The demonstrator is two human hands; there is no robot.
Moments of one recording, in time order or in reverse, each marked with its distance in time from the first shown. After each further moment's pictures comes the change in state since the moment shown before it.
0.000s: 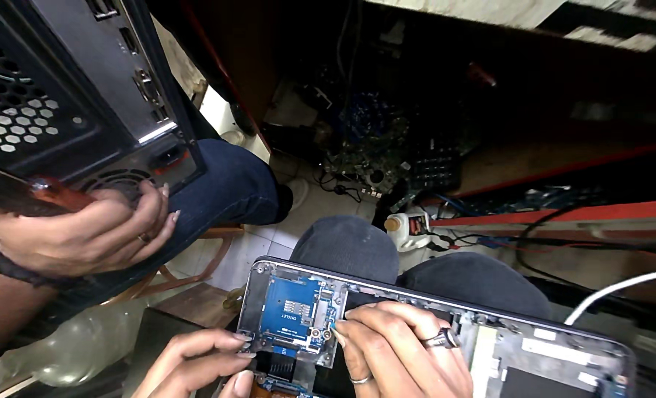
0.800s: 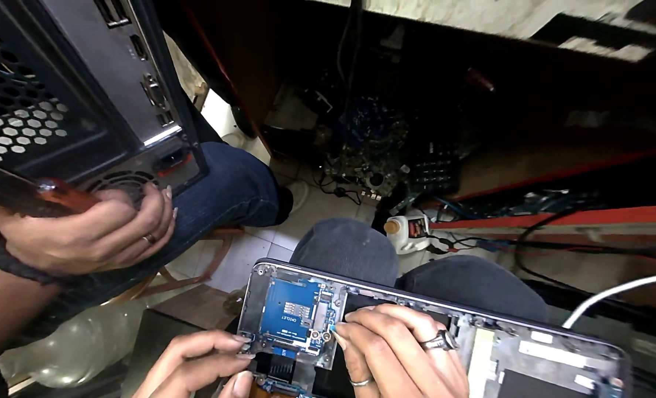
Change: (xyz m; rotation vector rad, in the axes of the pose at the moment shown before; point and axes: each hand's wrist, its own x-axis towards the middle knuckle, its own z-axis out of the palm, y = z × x) left_hand -0.001 -0.002 -0.001 -0.006 -0.002 0.007; right_hand -0.001 0.001 0.000 0.032 0.004 0.014
